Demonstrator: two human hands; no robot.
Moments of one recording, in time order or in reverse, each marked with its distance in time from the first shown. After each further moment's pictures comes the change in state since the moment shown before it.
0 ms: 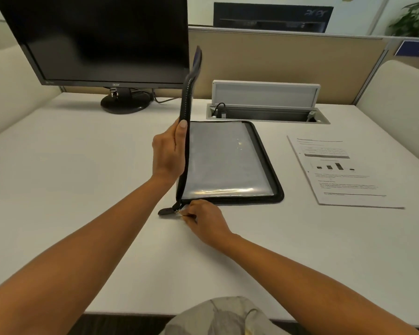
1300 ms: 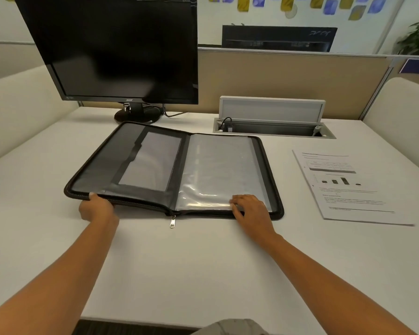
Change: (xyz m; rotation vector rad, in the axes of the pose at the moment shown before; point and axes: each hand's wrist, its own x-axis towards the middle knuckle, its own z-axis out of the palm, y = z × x) left_hand -0.038 -0.119 -0.109 -0.174 0.802 -1.110; right_hand -0.003 0.078 -0.057 -0.175 0.124 0.138
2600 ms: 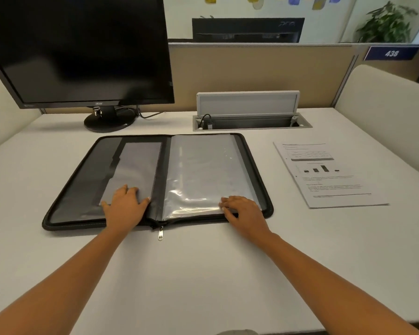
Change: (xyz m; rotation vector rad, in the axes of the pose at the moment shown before) left_hand -0.035 -0.018 0.041 1.394 -0.606 0.955; right_hand -0.006 0.005 -0.003 0.076 -0.029 0.065
